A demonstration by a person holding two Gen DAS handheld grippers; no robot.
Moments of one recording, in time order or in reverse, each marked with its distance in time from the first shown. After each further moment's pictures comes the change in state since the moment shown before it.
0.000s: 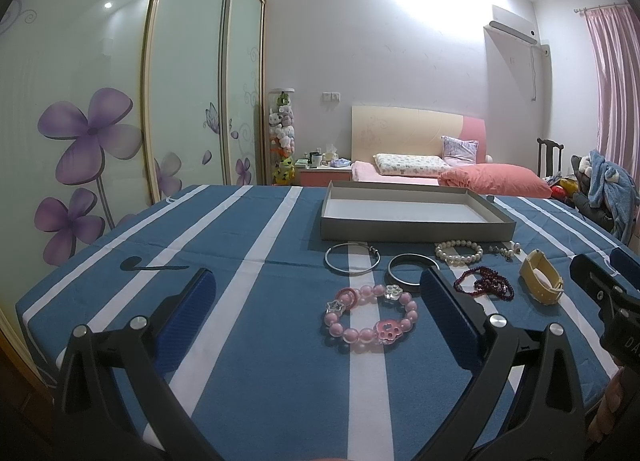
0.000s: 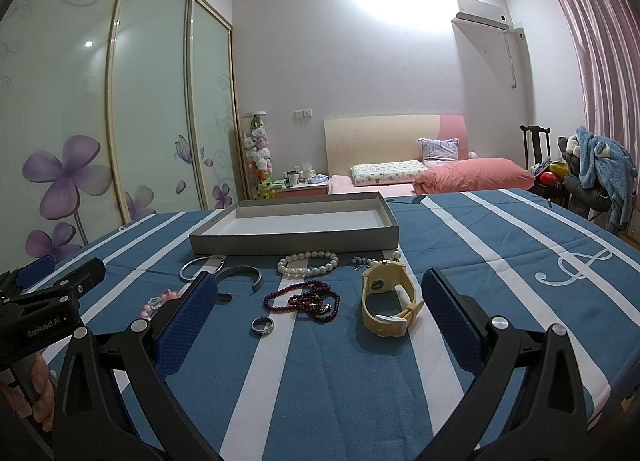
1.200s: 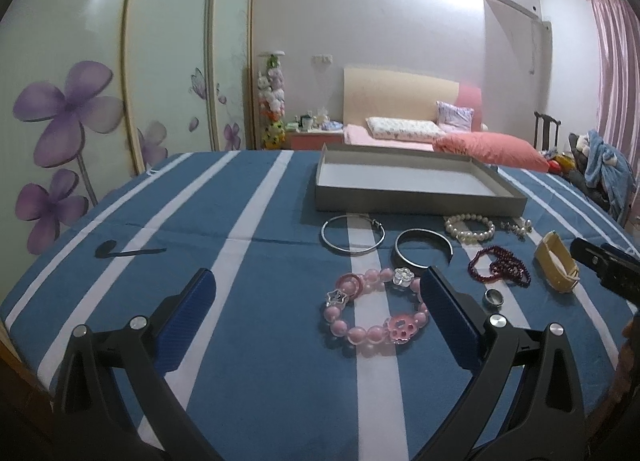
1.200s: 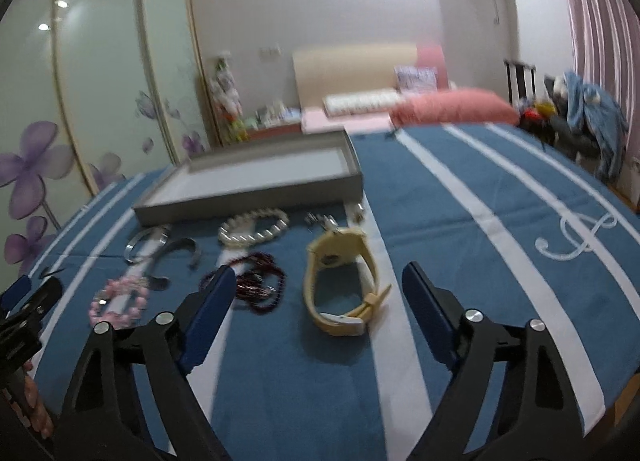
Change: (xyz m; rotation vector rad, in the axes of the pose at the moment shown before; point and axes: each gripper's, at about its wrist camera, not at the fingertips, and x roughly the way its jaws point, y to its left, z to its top) left arm 0.050 0.005 -0.002 0.019 0.155 -0.043; right arm 0.064 -0.043 0.011 0.091 0.304 -0.084
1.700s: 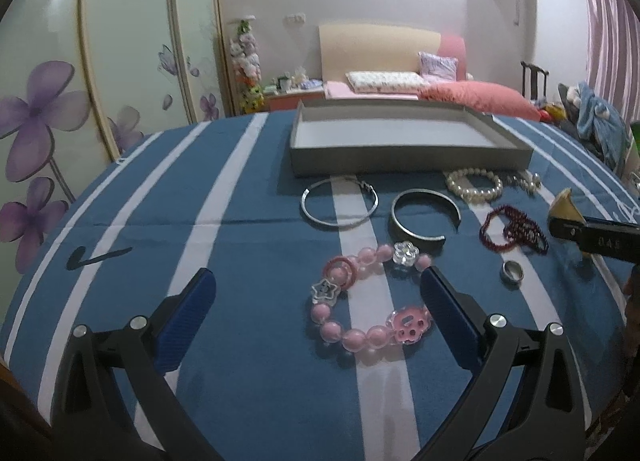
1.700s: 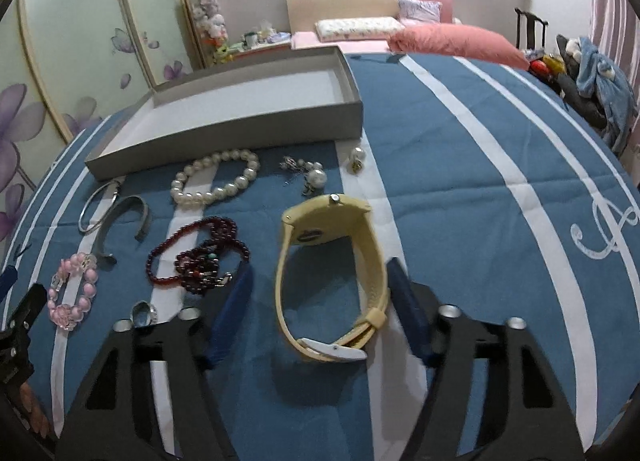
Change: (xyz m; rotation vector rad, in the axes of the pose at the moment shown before) left arm 0.044 -0.012 0.007 0.103 0.177 -0.044; right arm 0.046 -0.001 0.009 -0.011 0.278 -0.035
